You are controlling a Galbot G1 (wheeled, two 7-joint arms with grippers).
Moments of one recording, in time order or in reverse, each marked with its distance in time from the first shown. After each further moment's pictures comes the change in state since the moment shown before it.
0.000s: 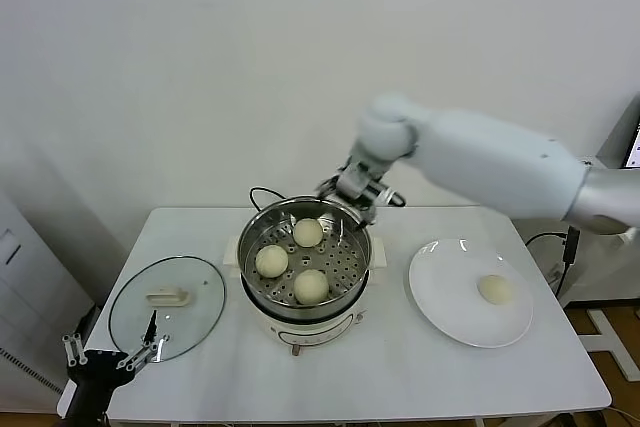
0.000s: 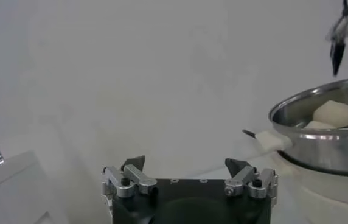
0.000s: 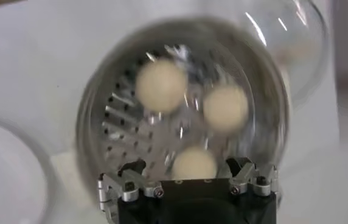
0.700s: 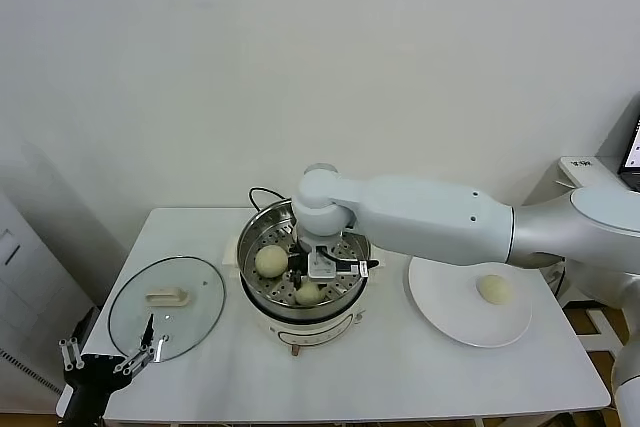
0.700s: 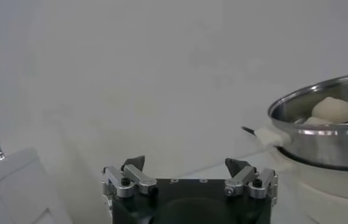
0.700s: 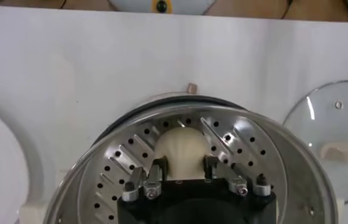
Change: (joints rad) left arm 0.014 0.000 -0.012 0.002 -0.007 0.000 -0.003; right arm -0.156 0.209 -0.020 0.235 -0.336 0.354 -0.052
